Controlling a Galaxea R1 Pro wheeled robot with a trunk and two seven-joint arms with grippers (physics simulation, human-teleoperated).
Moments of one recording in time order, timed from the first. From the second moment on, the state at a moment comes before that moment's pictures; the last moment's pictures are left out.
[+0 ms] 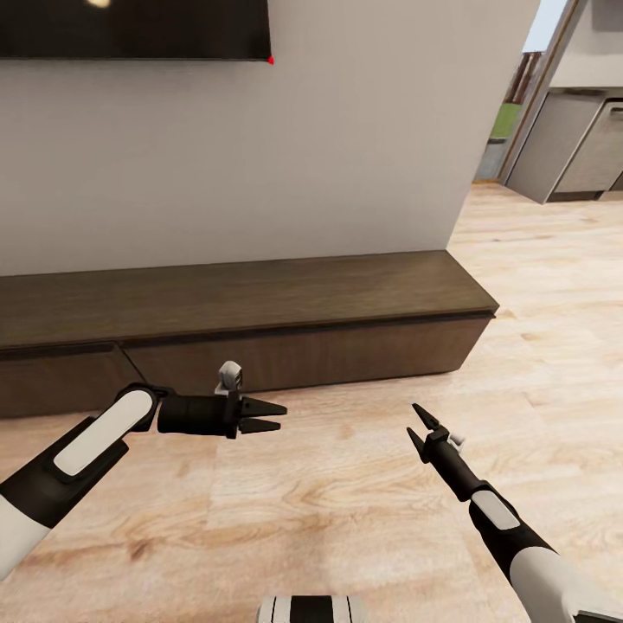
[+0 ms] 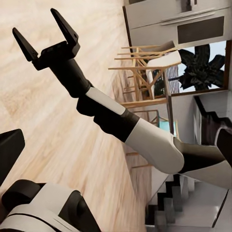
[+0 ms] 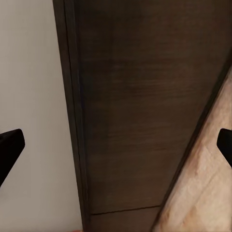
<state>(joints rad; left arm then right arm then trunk) -0.79 0.48 -0.63 -1.40 1.61 1.05 -0.35 -0.67 -0.14 -0.16 -0.37 -1.14 0.38 0.87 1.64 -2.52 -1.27</state>
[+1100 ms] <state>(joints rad) -0.79 0.48 -0.63 -1.41 1.61 1.05 -0.35 -0.67 -0.14 -0.15 -0.38 -1.12 0.38 1.01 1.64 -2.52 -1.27</state>
